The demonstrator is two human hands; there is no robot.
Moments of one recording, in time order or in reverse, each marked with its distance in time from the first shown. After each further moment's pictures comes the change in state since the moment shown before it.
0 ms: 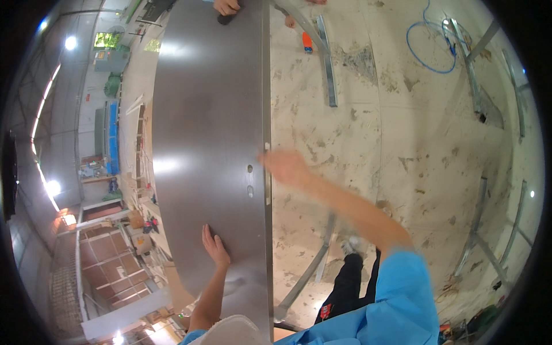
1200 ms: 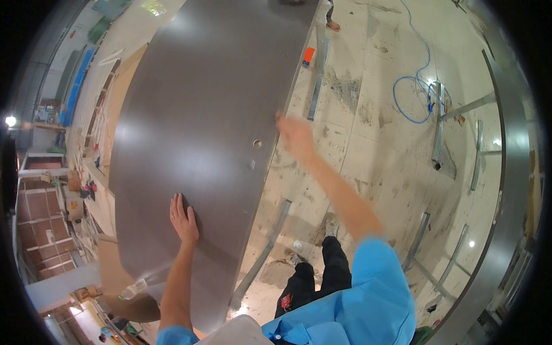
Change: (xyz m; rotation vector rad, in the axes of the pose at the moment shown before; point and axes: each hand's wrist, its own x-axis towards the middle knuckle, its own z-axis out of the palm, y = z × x) left_hand -0.002 0.001 0.000 -0.006 0.045 -0.003; right_hand 0.032 0.022 -0.020 -0.213 -0.008 0.102
